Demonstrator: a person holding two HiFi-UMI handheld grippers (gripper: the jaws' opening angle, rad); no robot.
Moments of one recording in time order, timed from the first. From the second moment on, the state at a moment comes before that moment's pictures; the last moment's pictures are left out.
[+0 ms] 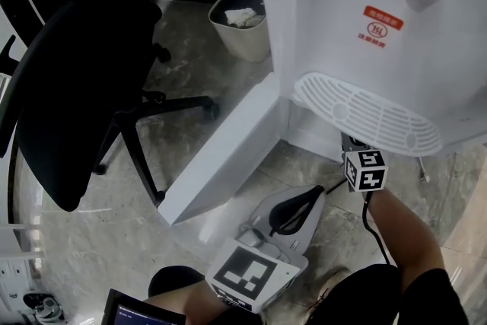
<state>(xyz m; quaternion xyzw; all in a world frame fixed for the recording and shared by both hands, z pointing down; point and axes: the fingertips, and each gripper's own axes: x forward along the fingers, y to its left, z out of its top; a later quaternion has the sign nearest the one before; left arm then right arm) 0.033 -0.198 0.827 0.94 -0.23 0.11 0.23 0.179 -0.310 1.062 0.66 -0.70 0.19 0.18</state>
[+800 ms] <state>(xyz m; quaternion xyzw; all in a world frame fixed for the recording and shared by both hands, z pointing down) 0.026 -0.145 0.796 0.92 -0.27 0.13 0.26 0.139 -0.185 0.931 0.60 -0.73 0.28 0.19</state>
